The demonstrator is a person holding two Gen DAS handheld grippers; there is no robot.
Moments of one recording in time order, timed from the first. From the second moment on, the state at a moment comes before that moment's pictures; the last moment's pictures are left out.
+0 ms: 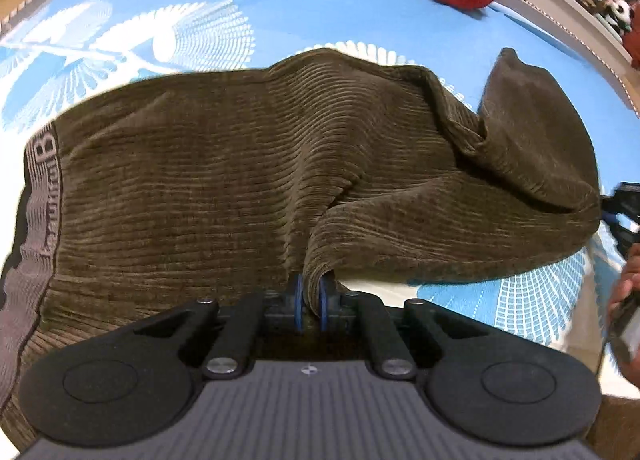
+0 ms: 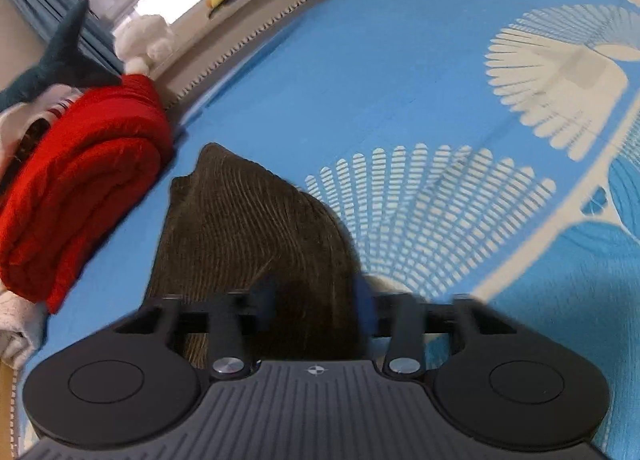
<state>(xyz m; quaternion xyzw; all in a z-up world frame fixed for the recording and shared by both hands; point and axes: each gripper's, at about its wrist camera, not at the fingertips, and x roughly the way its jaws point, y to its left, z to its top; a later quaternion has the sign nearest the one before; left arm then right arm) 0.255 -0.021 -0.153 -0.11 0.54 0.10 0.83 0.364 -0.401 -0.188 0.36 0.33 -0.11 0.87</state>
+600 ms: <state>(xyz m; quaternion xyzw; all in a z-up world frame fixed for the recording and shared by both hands) 0.254 -0.004 -0.149 -0.09 0.55 0.08 0.82 0.232 -0.449 -0.182 0.46 0.32 -0.11 0.82</state>
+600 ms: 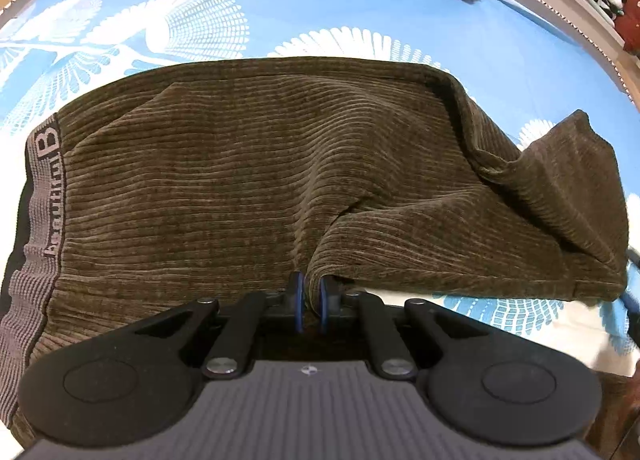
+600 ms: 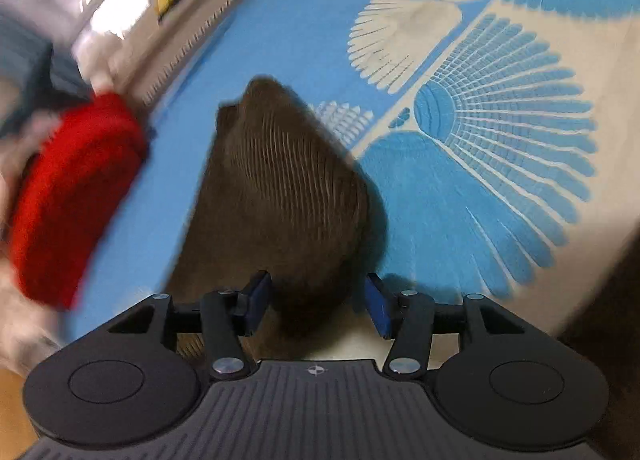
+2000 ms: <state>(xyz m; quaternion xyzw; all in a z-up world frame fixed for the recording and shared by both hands) 0.254 -0.005 -0.156 -0.08 0.56 0.07 0.82 0.341 -0.520 -0.196 0.40 0.31 -0.13 0.85</state>
